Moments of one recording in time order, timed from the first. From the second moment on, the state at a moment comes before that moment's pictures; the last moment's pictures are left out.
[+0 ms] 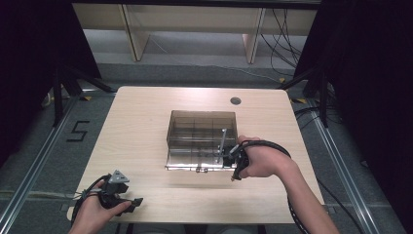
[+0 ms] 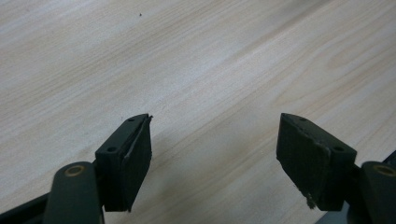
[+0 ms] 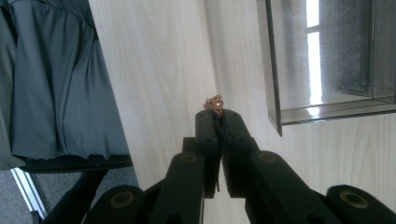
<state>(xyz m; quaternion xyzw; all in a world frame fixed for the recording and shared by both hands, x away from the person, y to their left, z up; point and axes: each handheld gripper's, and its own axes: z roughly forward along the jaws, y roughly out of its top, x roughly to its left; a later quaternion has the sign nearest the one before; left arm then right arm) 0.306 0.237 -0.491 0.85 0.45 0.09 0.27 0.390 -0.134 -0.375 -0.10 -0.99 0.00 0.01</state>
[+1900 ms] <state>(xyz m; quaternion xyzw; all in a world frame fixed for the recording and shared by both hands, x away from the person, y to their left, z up) 0.305 0.238 -0.491 0.84 0.45 0.10 0.27 0.415 -0.127 -0.348 -0.11 -0.99 -0.02 0.00</state>
